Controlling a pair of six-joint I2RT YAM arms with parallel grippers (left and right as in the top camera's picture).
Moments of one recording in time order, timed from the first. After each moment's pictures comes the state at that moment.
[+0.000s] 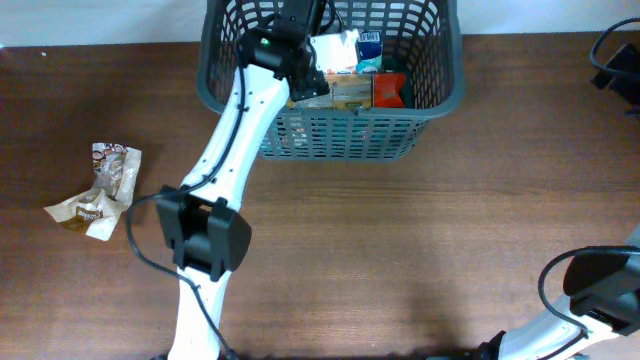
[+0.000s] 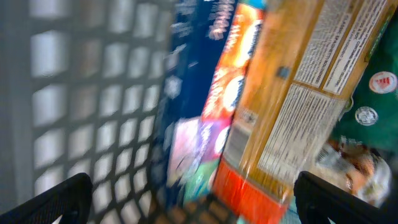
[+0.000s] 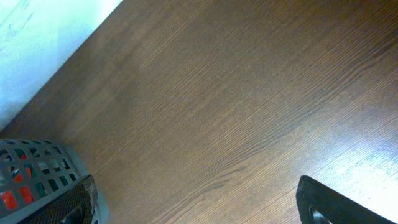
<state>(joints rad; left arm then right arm) -0.40 2.26 2.41 -1.01 -0.14 1.01 -0.49 1.91 2.20 -1.33 -0.10 0.29</state>
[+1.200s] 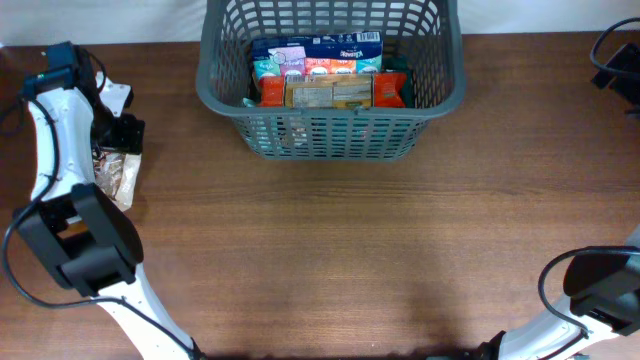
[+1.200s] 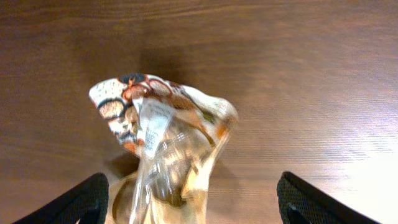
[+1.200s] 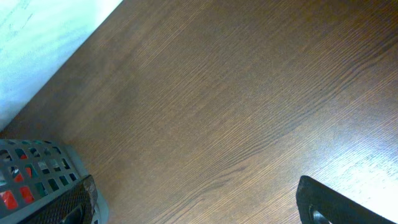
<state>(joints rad) 0.34 2.18 1.98 -1.19 -0.09 0.42 -0.49 1.91 2.20 -1.33 -0.10 0.29</state>
